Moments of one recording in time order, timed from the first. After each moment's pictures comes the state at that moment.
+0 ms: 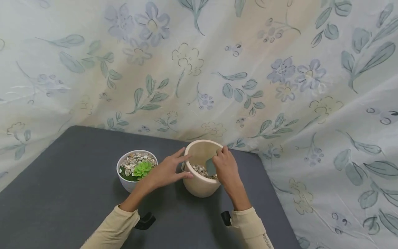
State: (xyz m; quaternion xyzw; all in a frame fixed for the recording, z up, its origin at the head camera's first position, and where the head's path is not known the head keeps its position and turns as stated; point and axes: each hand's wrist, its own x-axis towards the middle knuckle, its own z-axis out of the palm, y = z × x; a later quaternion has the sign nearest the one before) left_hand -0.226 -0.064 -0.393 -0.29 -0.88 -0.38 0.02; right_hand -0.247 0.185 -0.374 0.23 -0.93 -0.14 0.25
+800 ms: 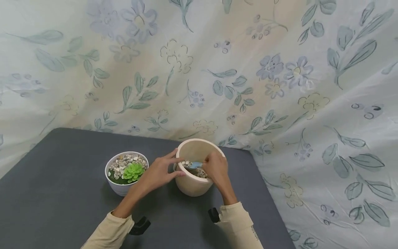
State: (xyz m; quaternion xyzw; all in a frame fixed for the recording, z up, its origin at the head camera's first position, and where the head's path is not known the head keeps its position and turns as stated) left_hand -0.225 -0.054 -0.404 -0.27 -0.87 -0.40 0.06; right_hand -0.251 0.174 -0.382 0.05 -0.98 0.15 0.15
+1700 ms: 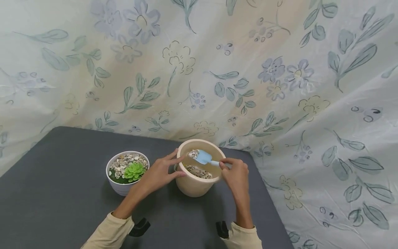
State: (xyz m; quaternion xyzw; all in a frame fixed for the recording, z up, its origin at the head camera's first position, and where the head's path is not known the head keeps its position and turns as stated) left_hand -0.224 -0.055 -0.407 -0.26 -0.88 -0.40 0.06; right_hand -0.201 0.210 -0.355 -0.06 -0.93 0.29 0.20
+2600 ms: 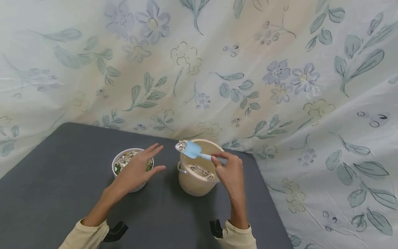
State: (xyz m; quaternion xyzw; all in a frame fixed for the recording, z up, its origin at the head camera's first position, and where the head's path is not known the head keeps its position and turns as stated) left_hand -0.191 -0.121 -0.387 -0.21 -0.90 -0.36 0.12; right_hand -0.190 0.172 -0.329 0.01 -0.91 0.36 0.19
